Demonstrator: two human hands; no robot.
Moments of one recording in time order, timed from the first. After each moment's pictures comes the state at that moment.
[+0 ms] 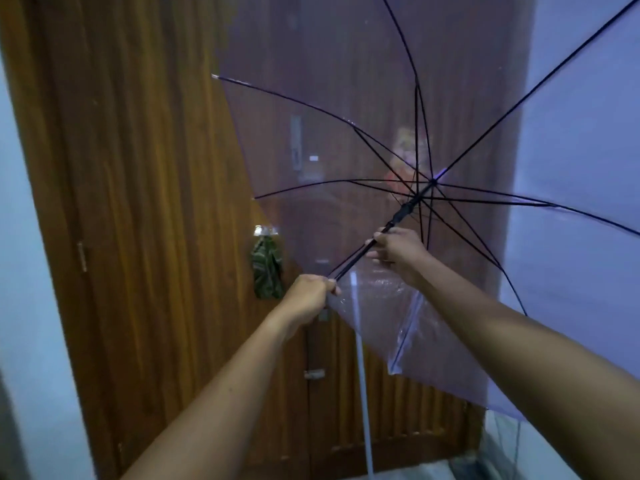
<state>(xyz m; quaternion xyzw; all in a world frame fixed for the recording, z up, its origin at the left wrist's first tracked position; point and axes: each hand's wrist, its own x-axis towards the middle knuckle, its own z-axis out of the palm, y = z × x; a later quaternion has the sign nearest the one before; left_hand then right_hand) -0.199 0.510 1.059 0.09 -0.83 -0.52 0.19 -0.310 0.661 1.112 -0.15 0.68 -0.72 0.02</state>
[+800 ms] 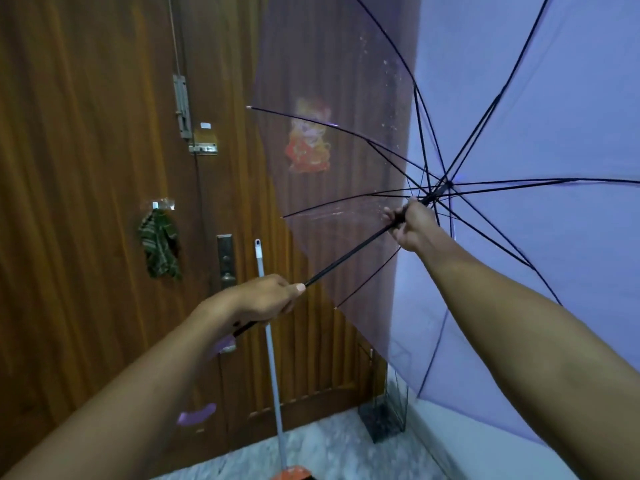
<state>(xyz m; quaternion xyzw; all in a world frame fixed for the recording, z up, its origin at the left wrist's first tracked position) -0.219 0.677 1.041 -0.05 -0.95 -0.31 -0.02 -0.376 0.921 1.108 0.01 0.47 -0.88 -0.02</state>
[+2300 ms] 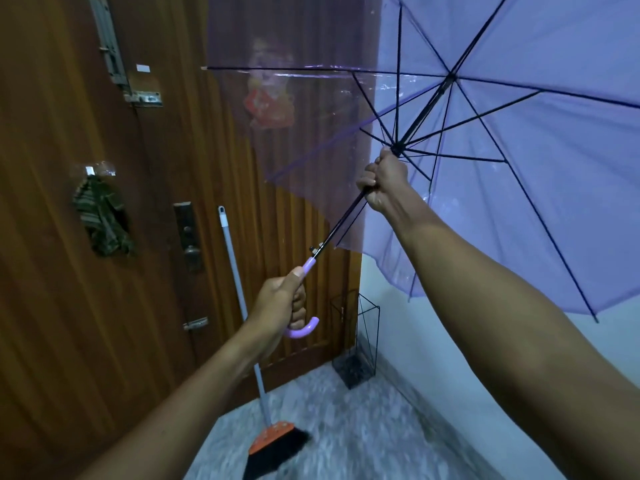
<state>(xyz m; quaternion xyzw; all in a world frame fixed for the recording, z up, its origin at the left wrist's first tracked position) -0.227 0.698 0.949 -0.05 -0.66 -0.75 0.02 -0.381 0.875 1.097 0.01 0.42 -0.91 -0.09</state>
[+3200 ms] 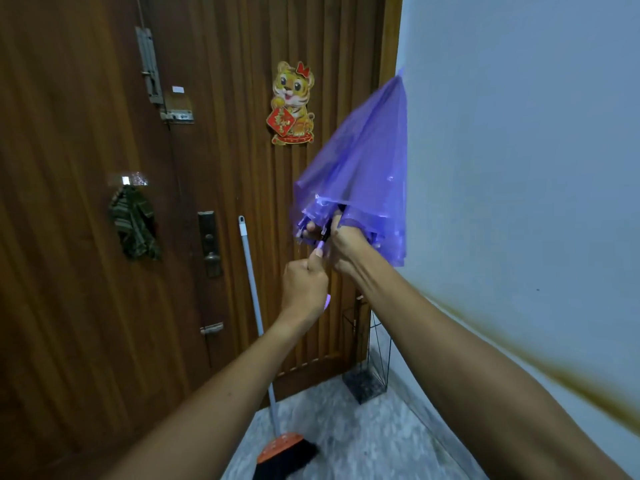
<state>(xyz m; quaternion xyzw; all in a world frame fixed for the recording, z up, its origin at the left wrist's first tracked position) -0.234 0.729 0.980 0.05 -0.73 -0.65 0.22 -0.300 0.791 1.039 -0.09 0.55 -0.83 0.05</state>
